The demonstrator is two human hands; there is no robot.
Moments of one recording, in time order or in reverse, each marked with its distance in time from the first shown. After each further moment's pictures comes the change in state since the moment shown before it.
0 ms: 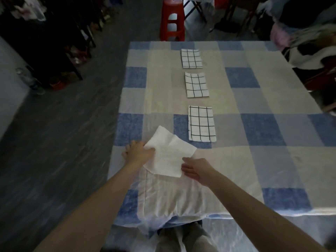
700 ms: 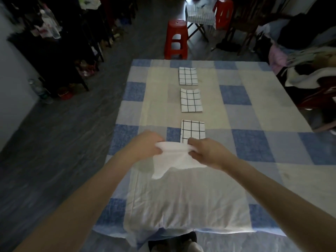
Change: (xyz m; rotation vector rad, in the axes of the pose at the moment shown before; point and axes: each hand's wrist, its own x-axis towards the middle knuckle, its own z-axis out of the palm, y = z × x) left_hand -0.058 0.091 -0.080 0.177 -0.048 0.744; right_hand -0.057 -0.111 -0.066 -1.549 0.059 -1.100
